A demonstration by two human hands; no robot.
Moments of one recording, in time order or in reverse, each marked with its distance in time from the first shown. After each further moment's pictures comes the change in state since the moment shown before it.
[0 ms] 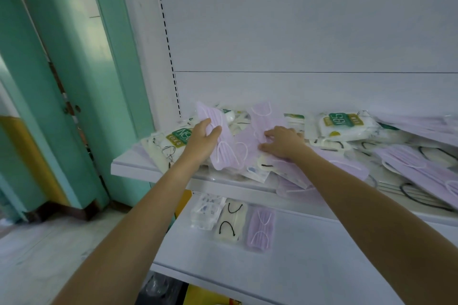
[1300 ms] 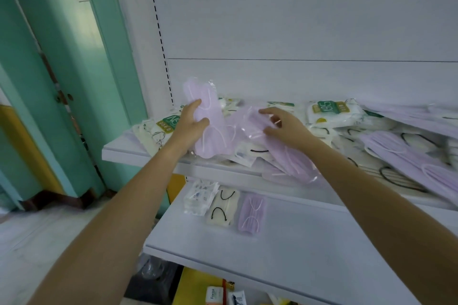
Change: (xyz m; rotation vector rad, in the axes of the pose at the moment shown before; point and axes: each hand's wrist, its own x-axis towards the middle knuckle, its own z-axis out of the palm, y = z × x) left_hand -0.001 -0.005 0.000 -0.064 -0.006 0.072; right_hand -0.042 0.024 -0.016 0.581 0.178 -0.259
